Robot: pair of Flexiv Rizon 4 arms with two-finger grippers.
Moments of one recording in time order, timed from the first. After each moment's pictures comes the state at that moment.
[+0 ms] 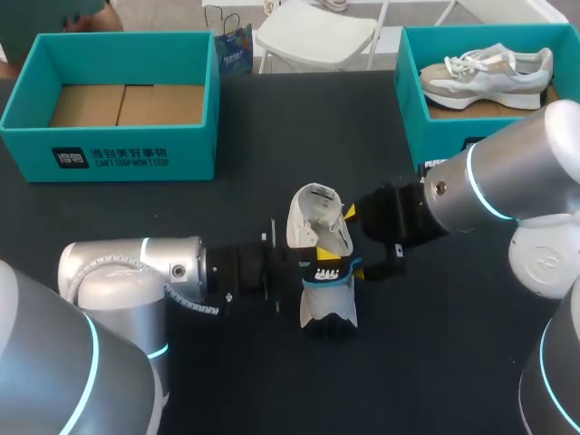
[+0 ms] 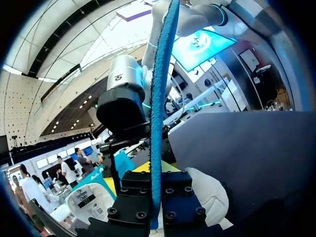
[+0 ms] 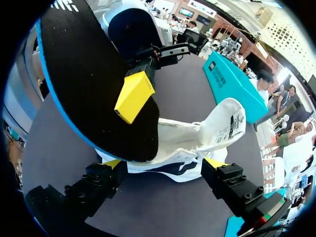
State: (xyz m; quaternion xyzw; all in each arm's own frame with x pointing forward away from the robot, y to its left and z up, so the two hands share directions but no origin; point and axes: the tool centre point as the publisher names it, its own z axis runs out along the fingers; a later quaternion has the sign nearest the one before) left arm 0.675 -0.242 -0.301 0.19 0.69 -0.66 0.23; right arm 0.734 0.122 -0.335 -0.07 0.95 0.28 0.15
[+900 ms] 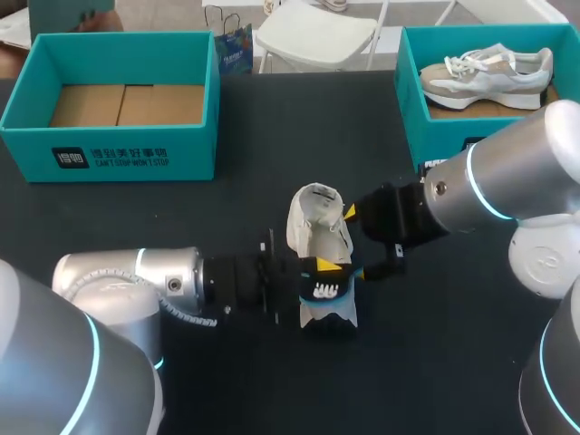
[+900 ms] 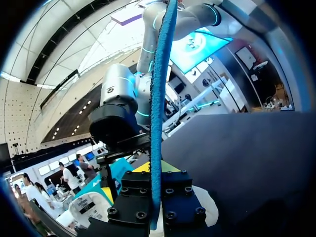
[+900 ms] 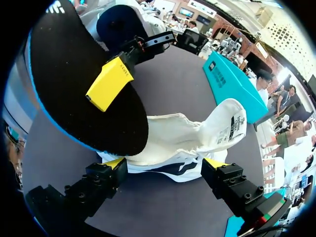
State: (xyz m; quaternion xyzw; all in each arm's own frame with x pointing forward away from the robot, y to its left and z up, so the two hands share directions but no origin) left arm 0.653 -0.242 -0.296 0.21 0.68 -0.66 0.24; right arm 0.734 0.122 -0.335 -0.07 0.95 0.28 0.15
